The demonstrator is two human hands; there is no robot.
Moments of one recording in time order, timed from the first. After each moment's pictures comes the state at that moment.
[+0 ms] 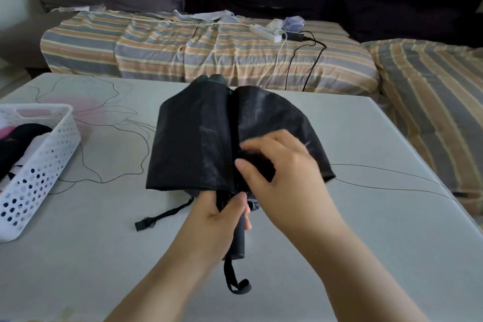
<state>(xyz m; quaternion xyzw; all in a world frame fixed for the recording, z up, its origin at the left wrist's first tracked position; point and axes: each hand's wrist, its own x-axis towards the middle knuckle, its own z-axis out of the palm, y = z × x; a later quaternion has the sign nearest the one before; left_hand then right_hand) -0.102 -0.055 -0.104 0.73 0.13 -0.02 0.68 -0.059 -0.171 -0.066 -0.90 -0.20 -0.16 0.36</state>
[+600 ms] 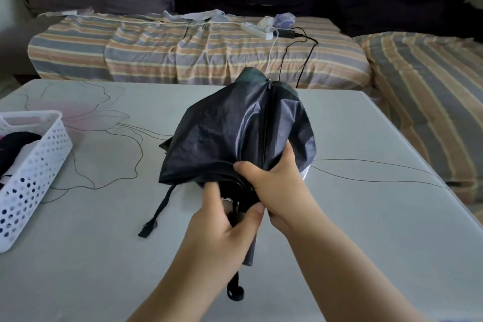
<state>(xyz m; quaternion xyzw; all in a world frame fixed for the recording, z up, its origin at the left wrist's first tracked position) -0.113 -0.064 -0.106 0.80 0.08 0.04 0.59 -0.035 -0.163 -0.100 -0.71 0.08 0.08 0.69</state>
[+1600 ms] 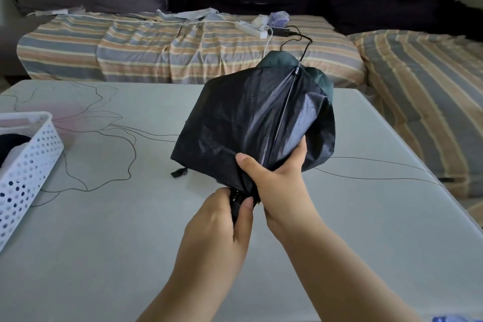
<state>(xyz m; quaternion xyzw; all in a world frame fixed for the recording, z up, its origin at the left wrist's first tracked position) -0.106 -0.071 -0.125 0.90 -0.02 0.19 0.40 -0.040 -0.167 -0.103 -0.62 0.05 0.02 0.78</state>
